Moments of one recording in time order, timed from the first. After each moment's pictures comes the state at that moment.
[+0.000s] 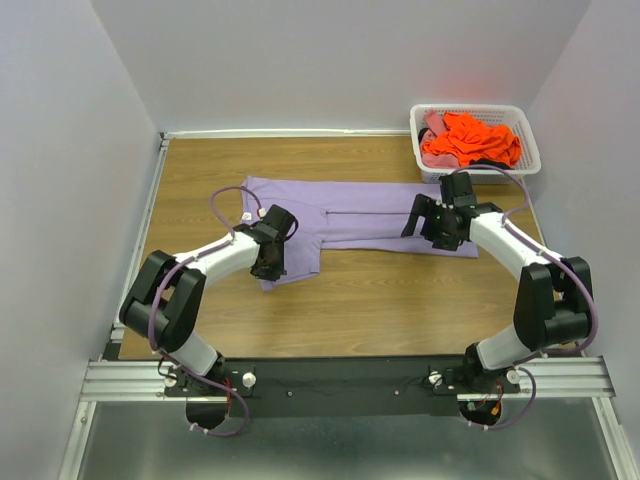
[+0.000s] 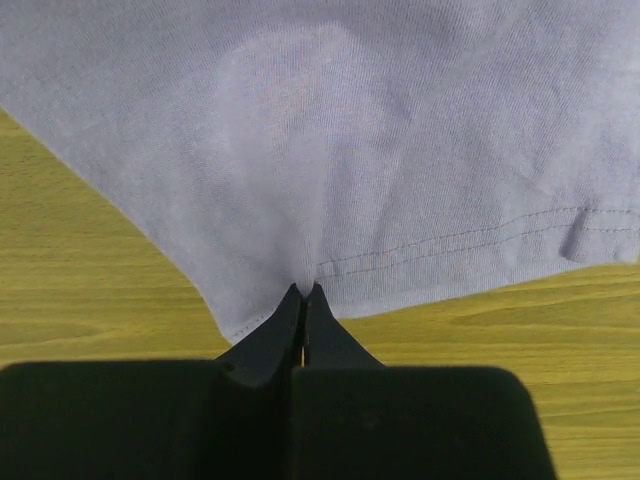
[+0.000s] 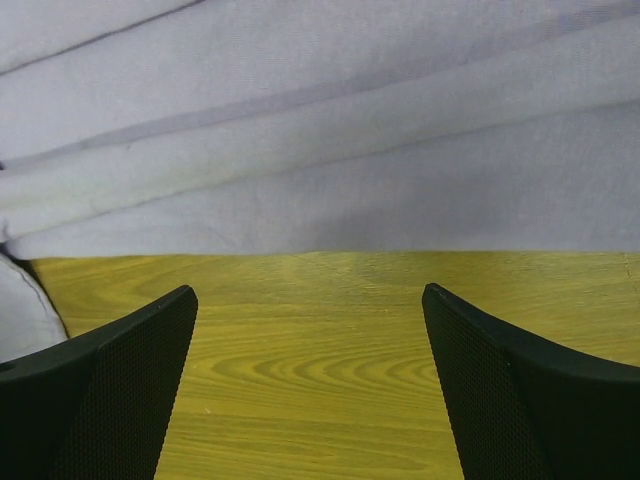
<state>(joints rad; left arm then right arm) -0.52 1.57 0.88 -0.56 -0.14 -0.51 0.19 1.53 1.00 -0.48 -0.07 0.49</state>
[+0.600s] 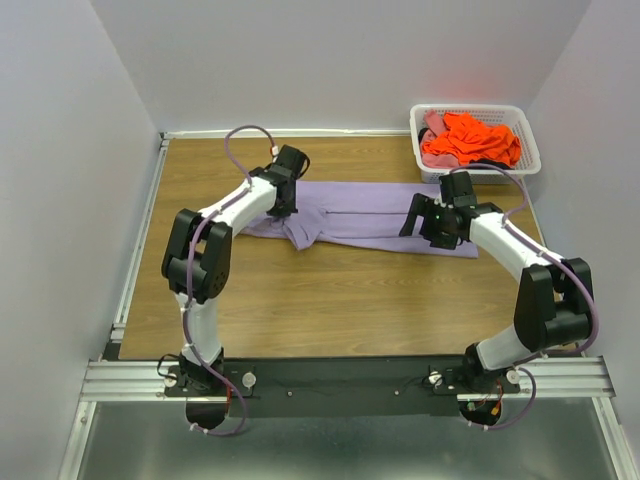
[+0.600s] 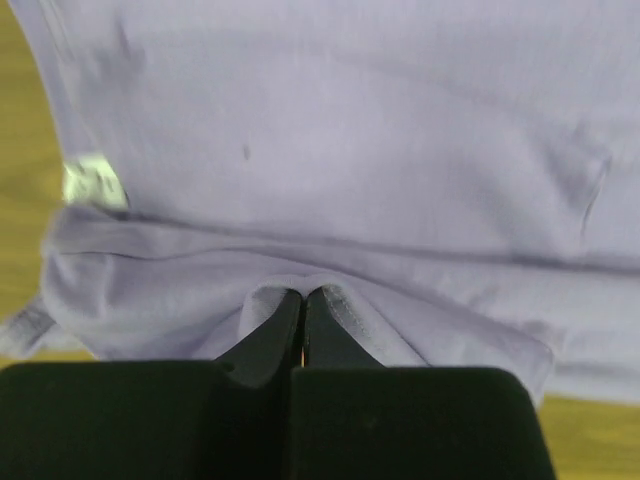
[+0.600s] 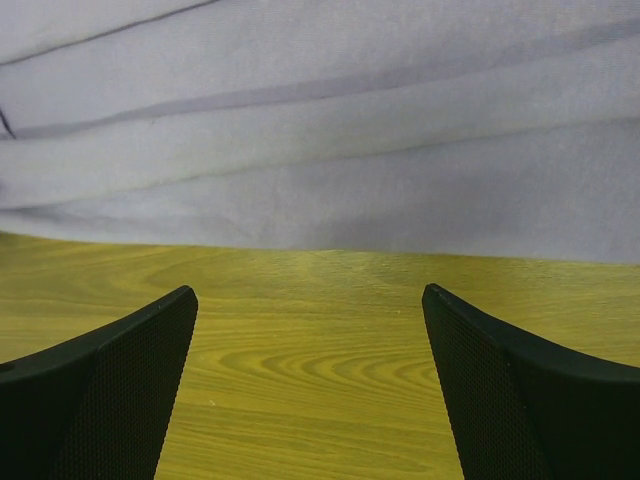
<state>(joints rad) -0.43 1.93 1.47 -0.62 -0.26 -0.37 0.19 1.52 1.00 -0.47 -0.11 0.47</state>
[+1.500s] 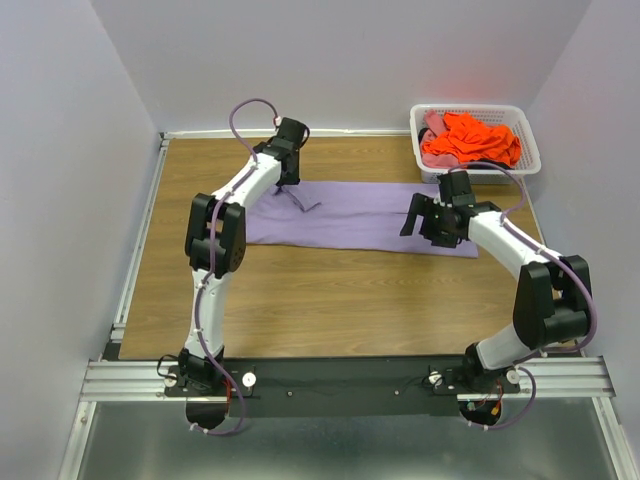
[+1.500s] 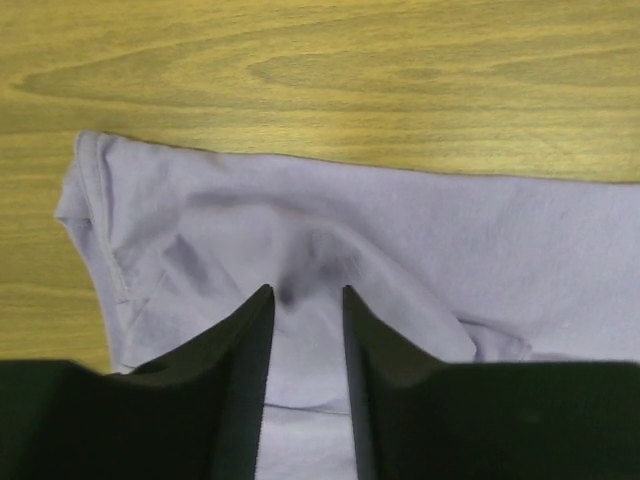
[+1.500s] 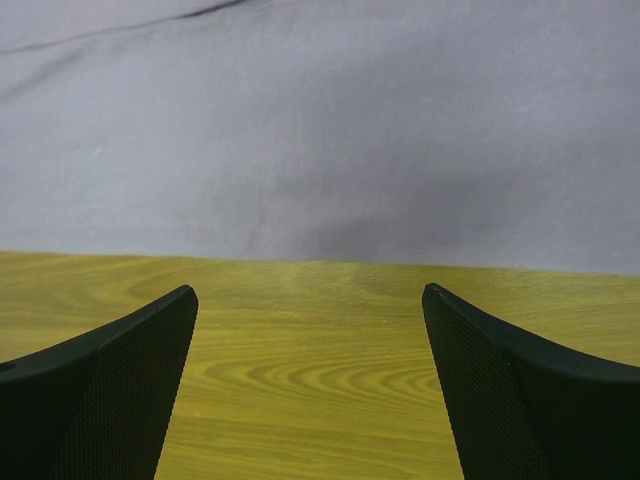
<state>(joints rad) -0.35 2.24 1.94 -0.64 -0.28 -0.28 0.20 1.54 1.00 -0.46 -0.09 0.44</state>
